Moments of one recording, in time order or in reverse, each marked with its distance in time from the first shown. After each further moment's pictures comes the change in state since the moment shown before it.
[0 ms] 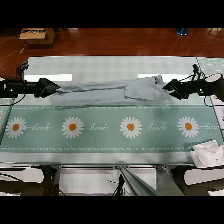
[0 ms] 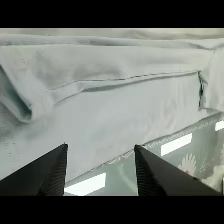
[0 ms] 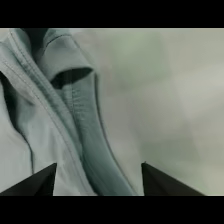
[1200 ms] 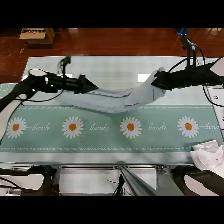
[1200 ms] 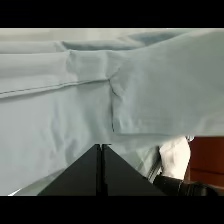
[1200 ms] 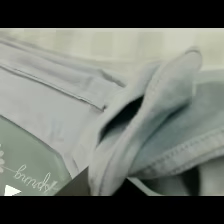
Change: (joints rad) left arm -0.494 -0.011 -0.002 -0.286 0.083 -0.031; right arm 0.363 0.507 0.017 -0.223 0.212 0.198
